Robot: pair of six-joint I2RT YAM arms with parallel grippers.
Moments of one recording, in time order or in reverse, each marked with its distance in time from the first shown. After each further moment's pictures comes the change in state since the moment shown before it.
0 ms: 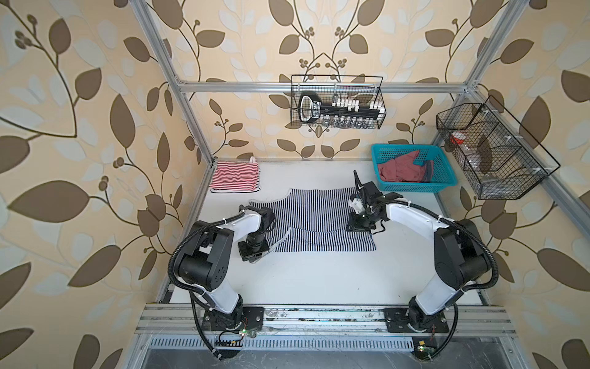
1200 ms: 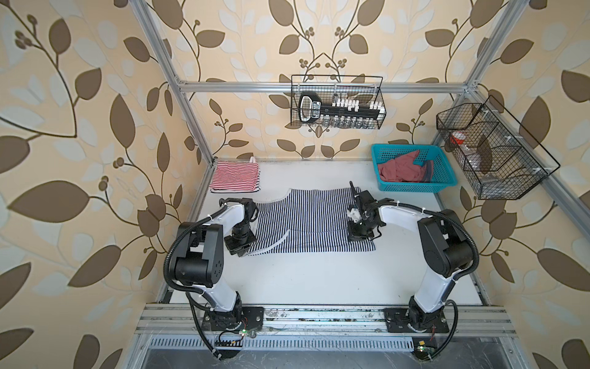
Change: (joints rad) left arm 0.243 0.029 0.093 -0.072 0.009 0.100; right arm -0.007 0.126 -0.070 0.060 -0.014 -0.006
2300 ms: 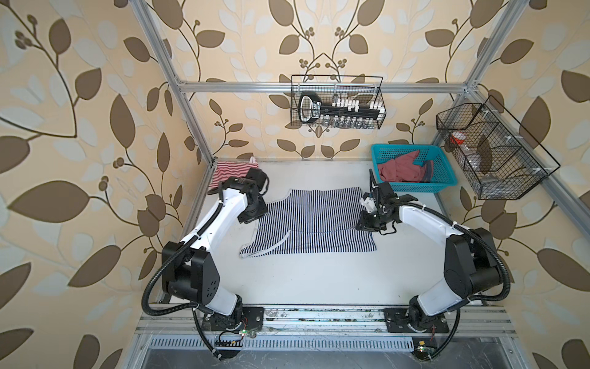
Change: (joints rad) left arm -0.253 -0.107 0.362 -0.008 0.043 -0.016; right arm -0.106 -0.208 -0.006 -0.054 -0.003 -0.005
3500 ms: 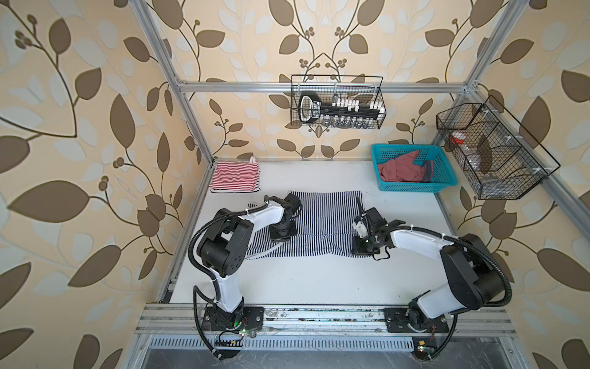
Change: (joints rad) left arm -0.191 0.252 -0.225 0.300 0.103 -0.009; right arm 0.192 -0.093 -0.351 0.243 0.068 0.125
